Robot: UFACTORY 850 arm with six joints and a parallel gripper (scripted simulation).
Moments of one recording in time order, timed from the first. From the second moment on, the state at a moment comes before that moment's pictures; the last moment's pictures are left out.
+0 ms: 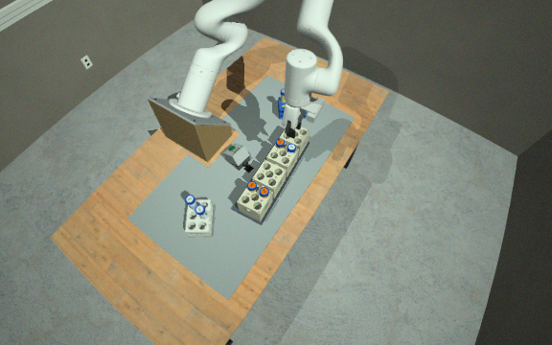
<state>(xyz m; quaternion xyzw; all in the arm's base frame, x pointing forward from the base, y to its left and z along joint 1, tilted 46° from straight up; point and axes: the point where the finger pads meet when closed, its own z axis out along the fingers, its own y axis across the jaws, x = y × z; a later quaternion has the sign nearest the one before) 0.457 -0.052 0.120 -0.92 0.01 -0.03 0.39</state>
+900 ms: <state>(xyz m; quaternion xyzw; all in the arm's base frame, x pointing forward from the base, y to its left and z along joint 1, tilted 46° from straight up) 0.456 -0.060 0.128 -0.92 0.01 -0.03 0.39</state>
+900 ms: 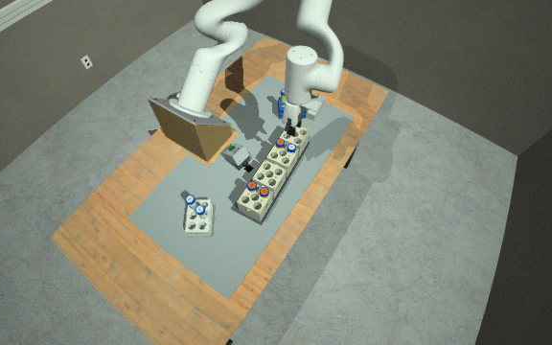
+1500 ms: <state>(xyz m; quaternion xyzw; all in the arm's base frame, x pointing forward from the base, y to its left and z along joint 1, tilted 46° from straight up) 0.413 -0.055 0.101 -0.90 -0.15 -0.07 0.41</state>
